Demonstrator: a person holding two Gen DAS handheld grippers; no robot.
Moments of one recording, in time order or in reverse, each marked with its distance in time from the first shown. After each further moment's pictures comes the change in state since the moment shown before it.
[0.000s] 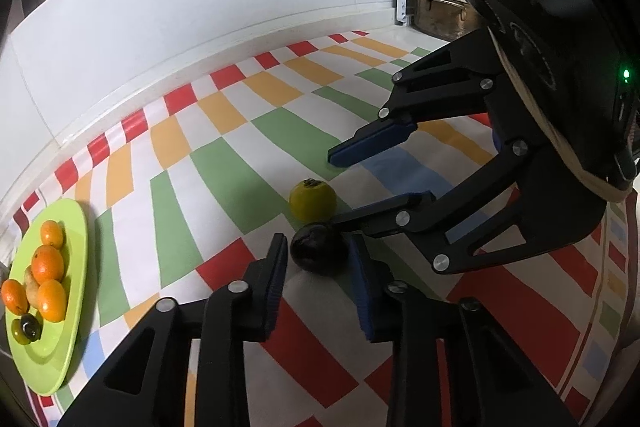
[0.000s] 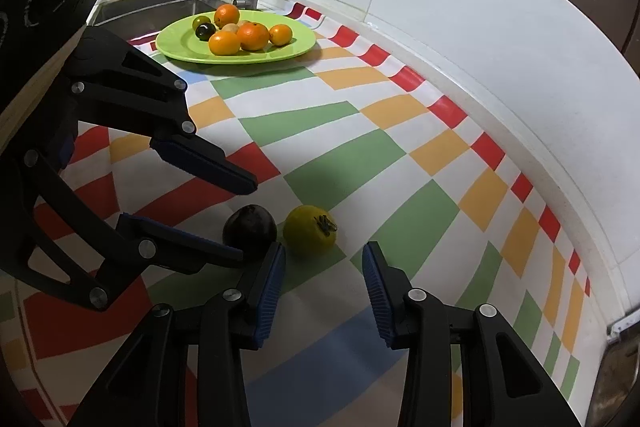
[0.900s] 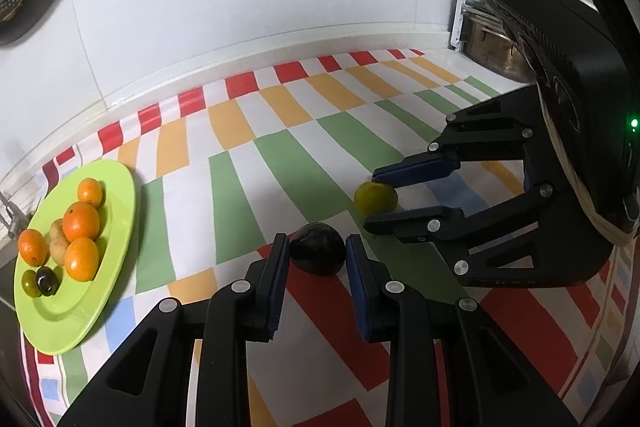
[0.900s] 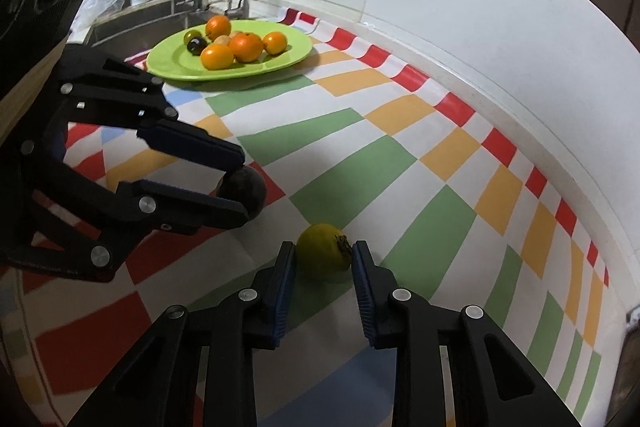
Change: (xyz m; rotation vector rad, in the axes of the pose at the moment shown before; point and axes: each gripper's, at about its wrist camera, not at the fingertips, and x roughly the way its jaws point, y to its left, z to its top) left arm -0.020 0.033 -0.006 -0.179 -0.024 0.095; right arm 0.007 0.001 0.012 0.108 -0.028 0.024
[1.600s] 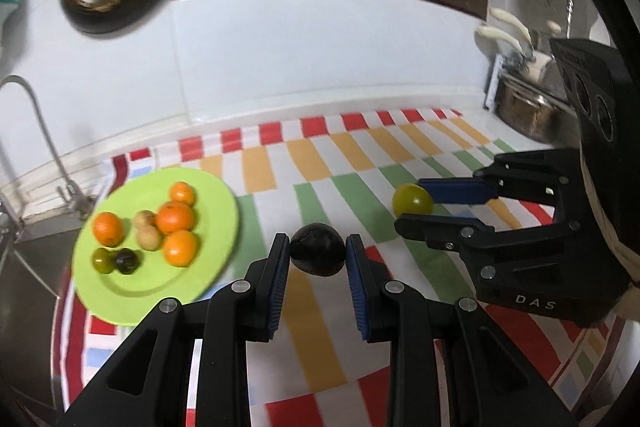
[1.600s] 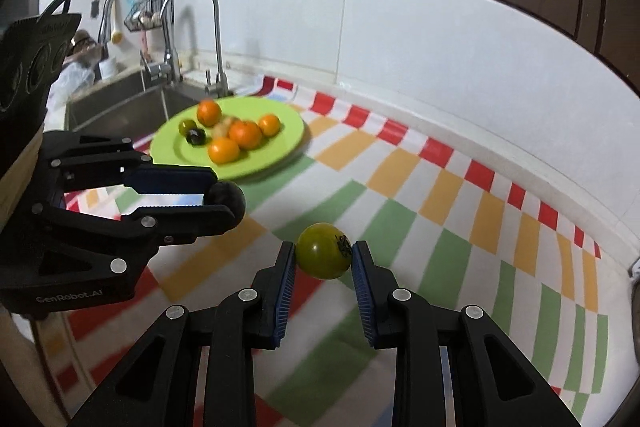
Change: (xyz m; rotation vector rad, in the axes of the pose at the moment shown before) left arm -0.076 0.045 -0.011 -0.133 -0.148 0.114; right arm -0.044 0.040 0.041 0.185 -0.159 -0.068
